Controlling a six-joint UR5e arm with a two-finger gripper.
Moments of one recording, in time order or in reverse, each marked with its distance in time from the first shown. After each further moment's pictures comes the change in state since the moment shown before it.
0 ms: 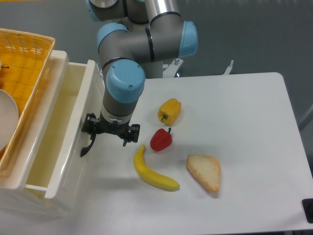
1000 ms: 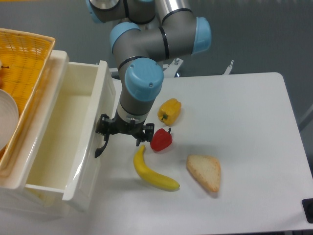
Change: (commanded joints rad) arm 0.058 -0.003 0.002 -0.002 -0.002 0.046
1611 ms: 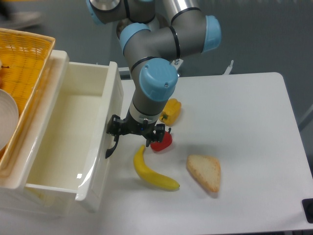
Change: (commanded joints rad) arm 0.037 -0.003 0.000 0.002 -0.003 0.040
